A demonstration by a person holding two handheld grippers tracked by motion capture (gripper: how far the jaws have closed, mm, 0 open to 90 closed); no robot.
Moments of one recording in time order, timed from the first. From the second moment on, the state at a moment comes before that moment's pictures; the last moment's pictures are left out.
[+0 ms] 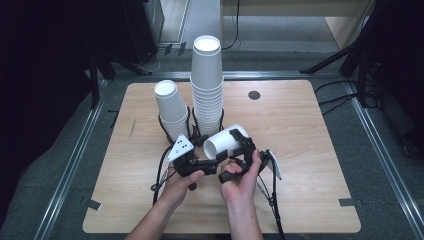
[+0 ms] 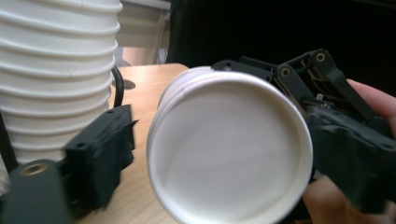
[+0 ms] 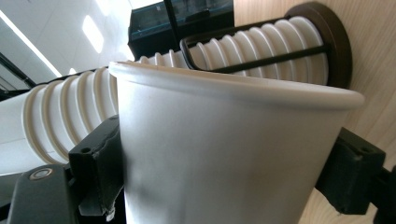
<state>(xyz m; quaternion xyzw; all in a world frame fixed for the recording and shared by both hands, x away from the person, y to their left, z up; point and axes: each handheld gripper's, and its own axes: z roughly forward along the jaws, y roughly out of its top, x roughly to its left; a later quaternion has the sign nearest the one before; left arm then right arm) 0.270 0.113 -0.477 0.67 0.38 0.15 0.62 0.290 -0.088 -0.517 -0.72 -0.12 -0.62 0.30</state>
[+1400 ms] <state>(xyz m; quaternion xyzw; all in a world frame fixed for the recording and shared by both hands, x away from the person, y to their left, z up) 0.266 0.128 -0.466 0.68 0.41 0.11 0.60 0.300 -0.120 -0.465 -0.67 -0.27 -0.69 0.01</state>
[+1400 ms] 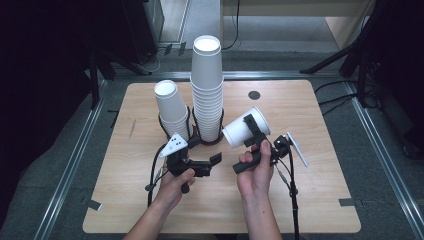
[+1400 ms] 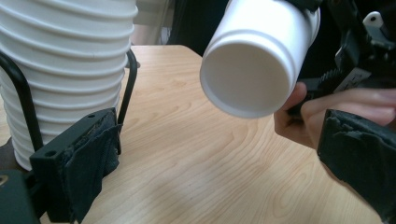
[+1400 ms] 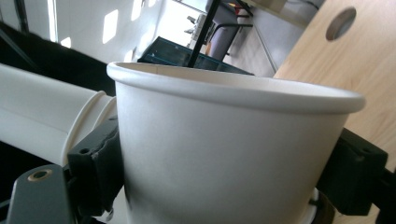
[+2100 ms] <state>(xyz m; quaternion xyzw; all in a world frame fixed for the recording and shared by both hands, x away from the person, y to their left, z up) 0.258 0.156 -0.478 0.69 0.43 0.12 0.56 0.299 -0.123 -0.437 -0.60 -0.39 -0.67 -0.20</state>
